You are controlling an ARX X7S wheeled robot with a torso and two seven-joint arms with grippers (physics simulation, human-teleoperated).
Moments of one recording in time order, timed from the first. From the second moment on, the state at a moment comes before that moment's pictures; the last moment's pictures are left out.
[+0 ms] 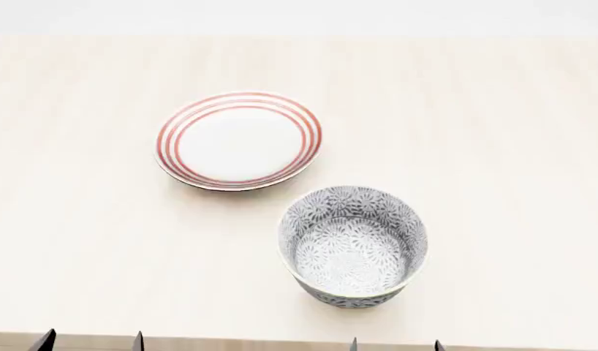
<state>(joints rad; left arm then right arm) 0.00 0.00 0.00 0.00 0.00 0.00 0.00 0.00 0.00 0.00 0.00 0.00 0.00 0.00</state>
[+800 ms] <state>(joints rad) 0.03 -0.16 -0.21 0.52 -0.37 -0.39 -0.14 -0.51 0.08 0.10 -0.77 0.11 -0.09 0.27</state>
